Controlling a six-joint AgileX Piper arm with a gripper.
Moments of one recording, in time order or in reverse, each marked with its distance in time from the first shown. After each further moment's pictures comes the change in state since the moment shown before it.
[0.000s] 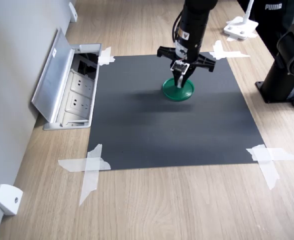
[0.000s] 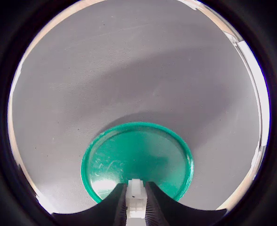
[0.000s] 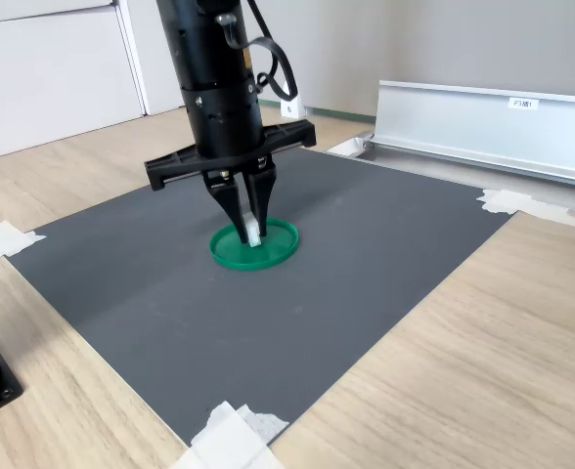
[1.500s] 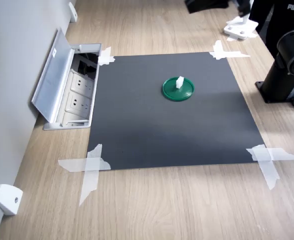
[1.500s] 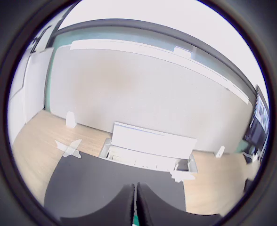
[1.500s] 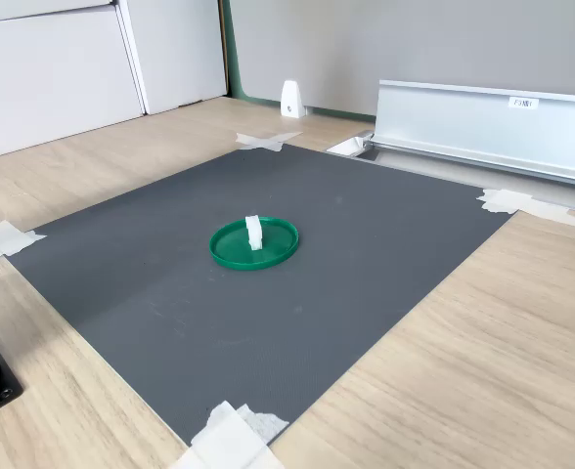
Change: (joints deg) arm 0.0 -56.5 14.7 16.5 -18.0 39.2
